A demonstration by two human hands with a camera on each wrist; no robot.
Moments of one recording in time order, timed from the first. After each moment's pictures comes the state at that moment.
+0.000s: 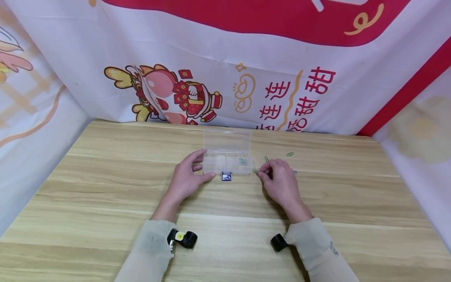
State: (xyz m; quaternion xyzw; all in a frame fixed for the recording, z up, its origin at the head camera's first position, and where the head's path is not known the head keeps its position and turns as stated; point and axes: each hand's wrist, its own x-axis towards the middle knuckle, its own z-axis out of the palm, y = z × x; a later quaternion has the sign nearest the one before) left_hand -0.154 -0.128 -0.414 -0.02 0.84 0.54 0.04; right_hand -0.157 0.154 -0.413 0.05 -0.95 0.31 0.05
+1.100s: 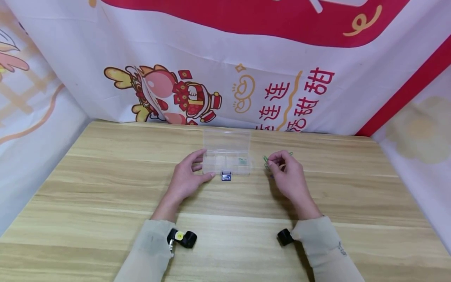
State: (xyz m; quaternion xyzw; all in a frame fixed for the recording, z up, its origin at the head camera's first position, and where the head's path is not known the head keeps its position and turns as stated) left_hand -0.154 -0.127 -0.413 -0.03 0.84 0.54 0.04; right_hand -0.164 0.173 -0.396 0.01 -0.89 0.45 0.04
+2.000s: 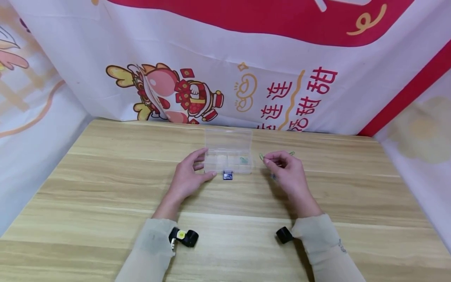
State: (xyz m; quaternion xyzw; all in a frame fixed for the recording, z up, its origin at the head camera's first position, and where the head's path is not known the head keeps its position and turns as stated) left_hand -0.154 -0.128 -0.414 -0.02 0.84 0.55 0.04; right_hand -0.168 0.164 -0.389 -0.07 -0.84 0.54 -0.02
